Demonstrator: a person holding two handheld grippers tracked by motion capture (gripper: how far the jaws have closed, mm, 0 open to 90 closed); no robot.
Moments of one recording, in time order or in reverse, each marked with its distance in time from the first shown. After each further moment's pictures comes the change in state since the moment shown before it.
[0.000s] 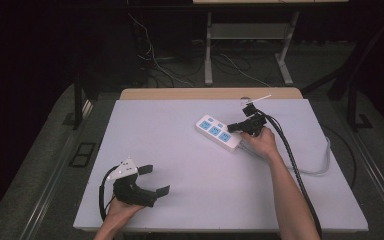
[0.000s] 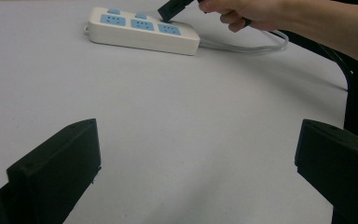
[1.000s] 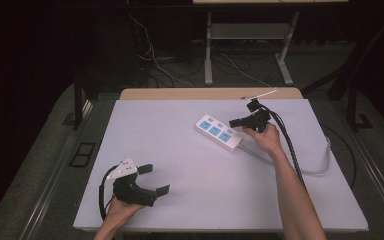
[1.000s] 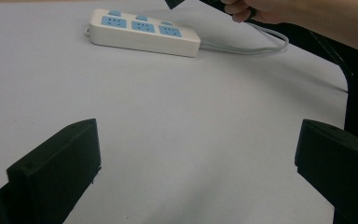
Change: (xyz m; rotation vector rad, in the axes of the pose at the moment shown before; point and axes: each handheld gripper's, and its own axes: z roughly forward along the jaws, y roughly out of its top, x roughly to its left) left arm 0.001 0.001 0.000 -0.006 0.000 -0.003; right arm -0.001 0.009 -0.017 -0.030 0.043 -0.019
